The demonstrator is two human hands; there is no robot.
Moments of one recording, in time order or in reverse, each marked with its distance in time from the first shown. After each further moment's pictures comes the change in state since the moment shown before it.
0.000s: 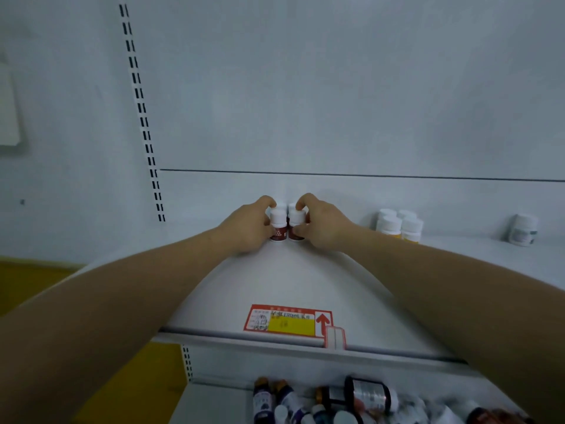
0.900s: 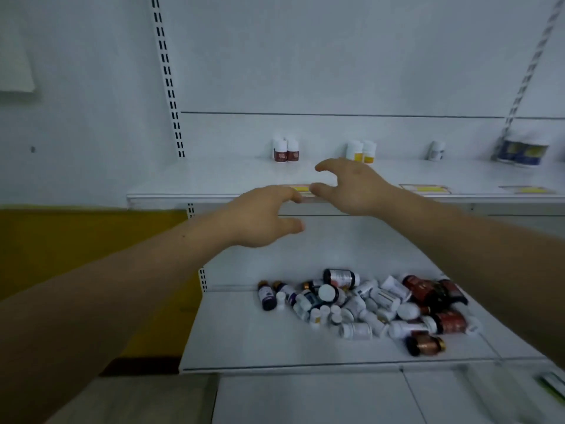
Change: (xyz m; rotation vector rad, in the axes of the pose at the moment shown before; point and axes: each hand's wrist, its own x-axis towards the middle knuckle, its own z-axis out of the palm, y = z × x) left_hand -0.257 0.030 -0.036 0.020 -0.230 0.273; right_hand -0.231 -0.096 -0.017 -0.232 0.090 0.088
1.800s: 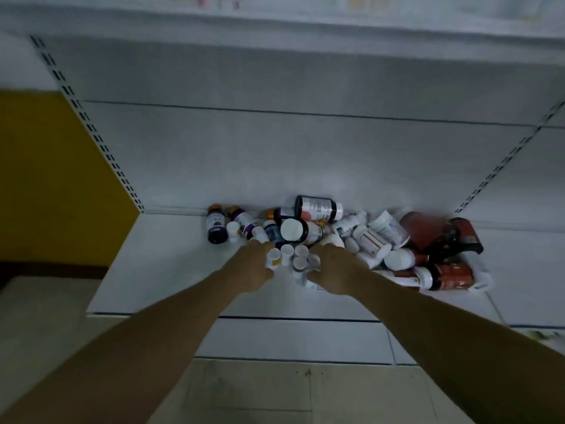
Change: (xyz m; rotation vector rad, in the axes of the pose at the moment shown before) left_hand 0.128 -0.097 0.378 -0.115 -0.394 -0.363; right_hand -0.051 0.244 0.296 0.044 -0.665 0.143
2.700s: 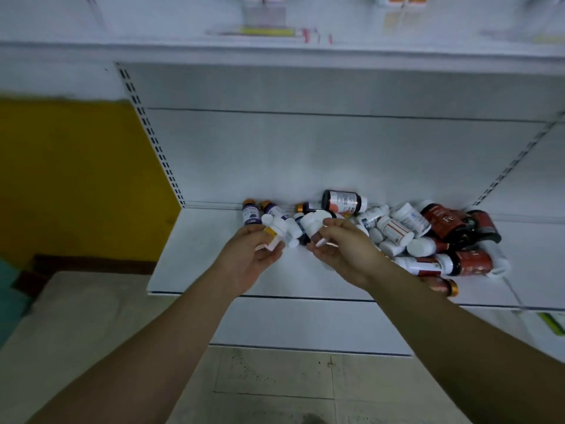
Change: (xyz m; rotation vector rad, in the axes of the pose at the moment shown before) left_hand -0.120 -0.003 -0.062 -1.790 0.202 -0.231; right_hand -0.060 -0.101 -0.026 1.693 0.066 0.164
